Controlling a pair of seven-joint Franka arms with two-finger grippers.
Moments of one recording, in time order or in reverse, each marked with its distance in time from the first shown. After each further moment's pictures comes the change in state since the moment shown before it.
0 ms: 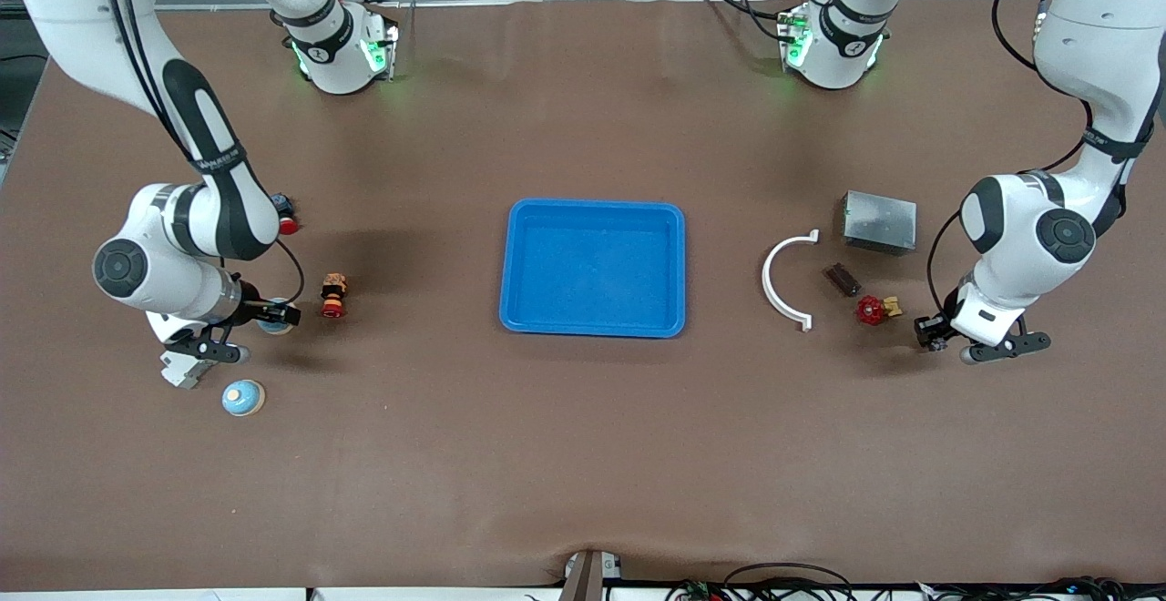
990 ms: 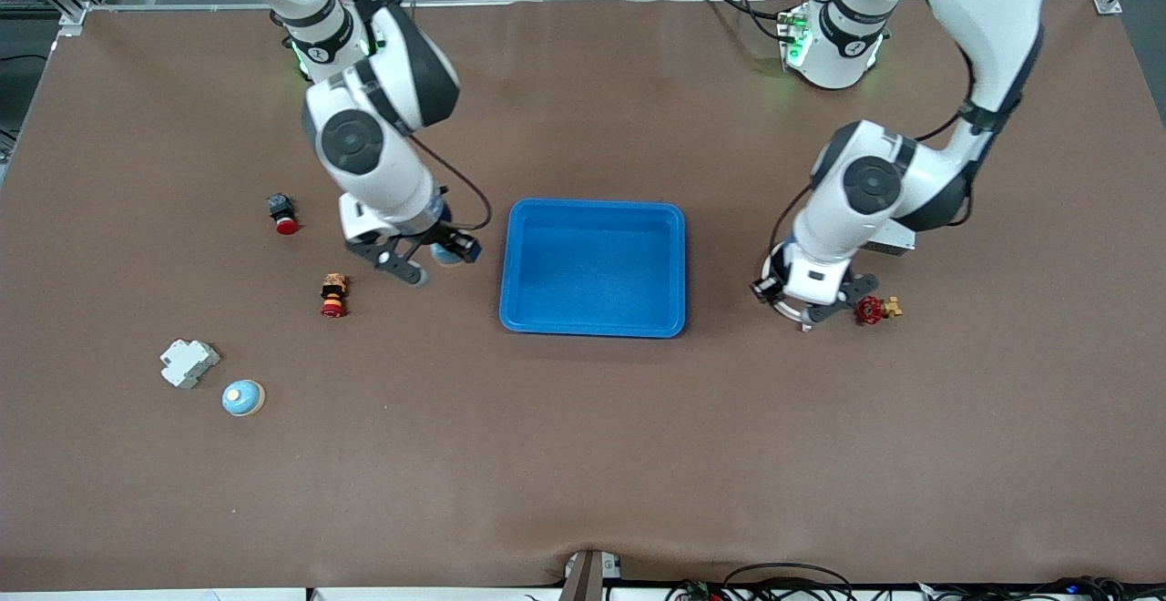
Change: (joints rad) left arm -0.208 -0.116 -0.329 -0.028 0.001 -0.229 -0.880; right arm 0.550 -0.183 0.042 -0.017 0.061 -0.054 0.880
